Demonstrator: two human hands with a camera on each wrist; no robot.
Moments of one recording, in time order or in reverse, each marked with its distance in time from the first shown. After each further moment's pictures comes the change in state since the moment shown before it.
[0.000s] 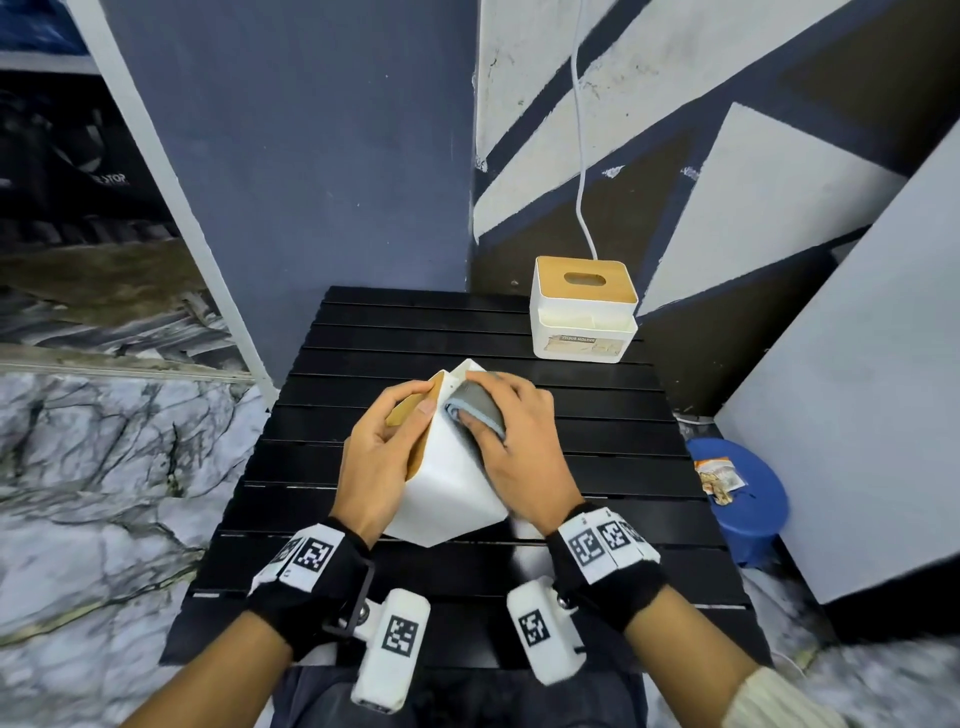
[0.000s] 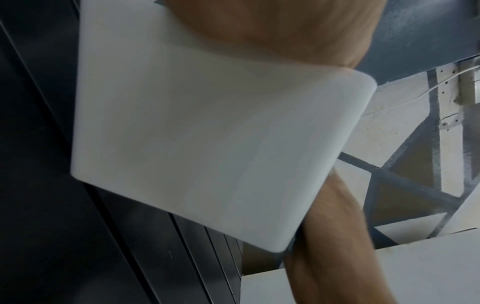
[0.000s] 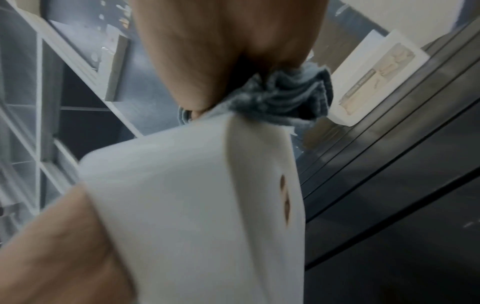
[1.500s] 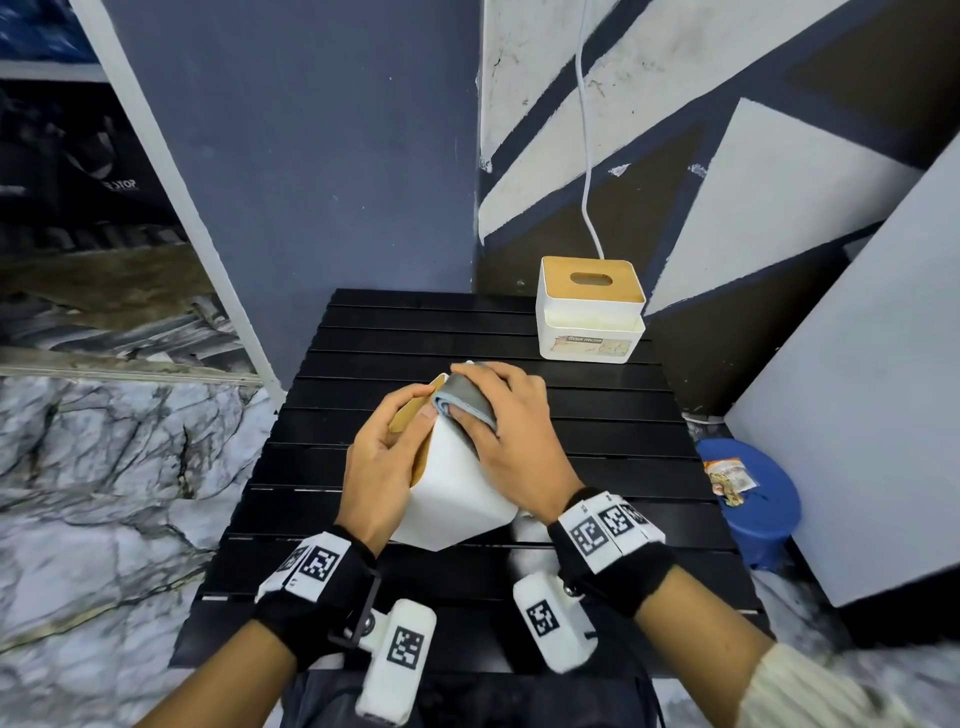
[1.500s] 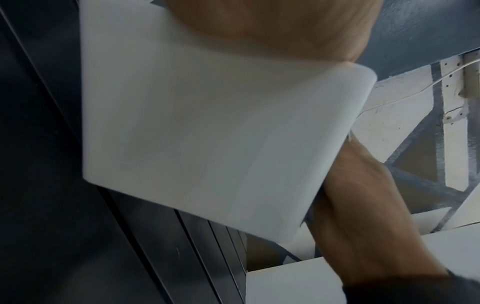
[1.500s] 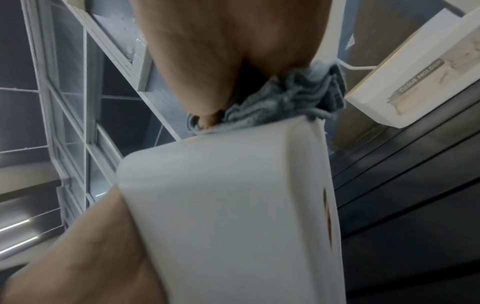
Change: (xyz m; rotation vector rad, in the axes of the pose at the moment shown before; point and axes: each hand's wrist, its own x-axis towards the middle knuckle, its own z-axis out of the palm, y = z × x) left_hand -0.002 0.001 0.000 0.002 0.010 0.001; right_hand 0.012 -0.015 -0.002 -0.023 -0.059 -0.035
